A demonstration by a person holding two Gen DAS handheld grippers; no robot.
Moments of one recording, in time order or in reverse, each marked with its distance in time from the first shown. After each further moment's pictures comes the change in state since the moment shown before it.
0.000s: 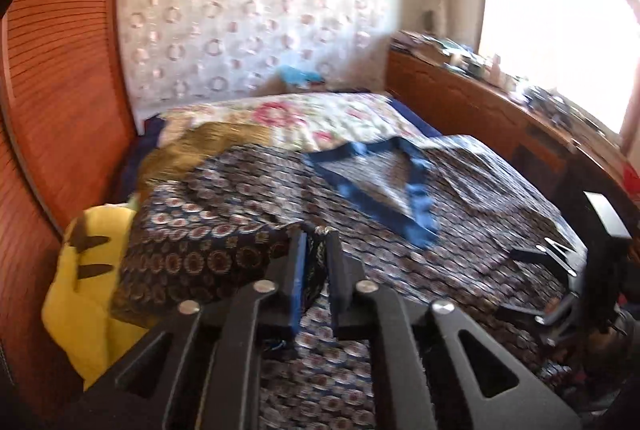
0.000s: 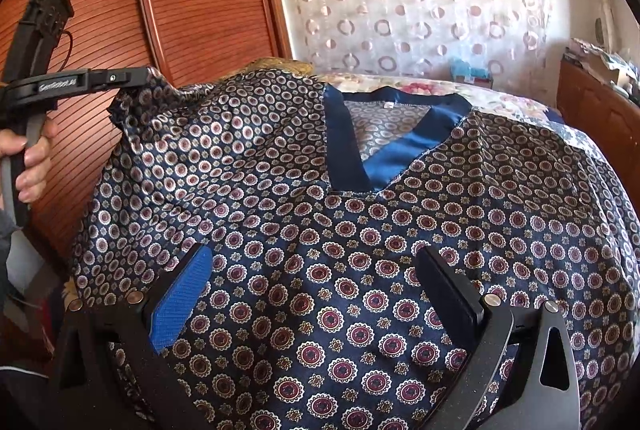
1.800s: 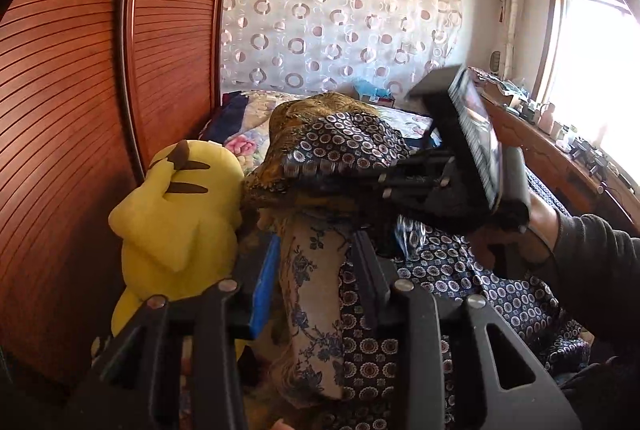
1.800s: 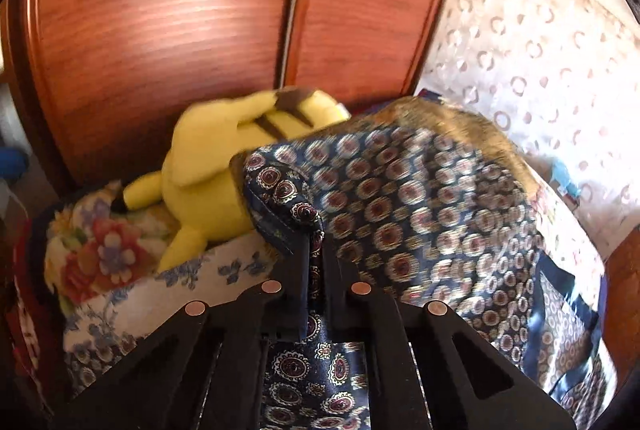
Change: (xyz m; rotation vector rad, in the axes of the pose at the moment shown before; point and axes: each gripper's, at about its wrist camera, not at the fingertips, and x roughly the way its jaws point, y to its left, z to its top) left arm -0.105 0.090 -0.115 -0.218 -0.083 0.182; right arm 0.164 0.214 0.112 -0.523 0.105 0.155
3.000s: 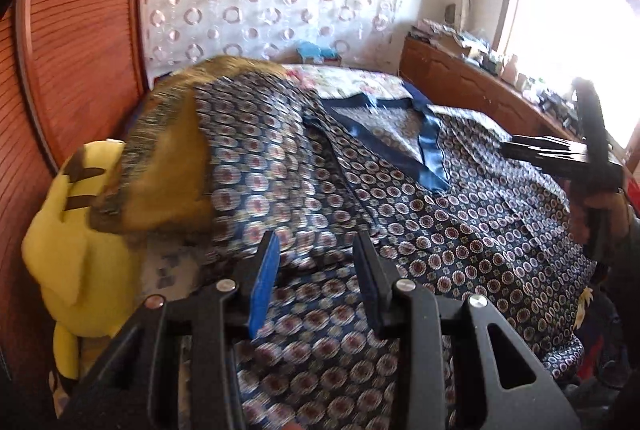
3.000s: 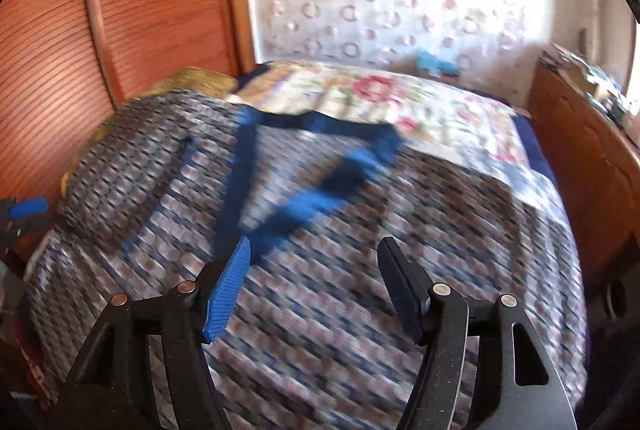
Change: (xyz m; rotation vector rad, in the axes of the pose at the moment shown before) left arm 0.114 -0.113 0.019 0.125 0.154 -0.142; right arm -0.174 -0.216 -0.203 0.513 0.019 -0.292
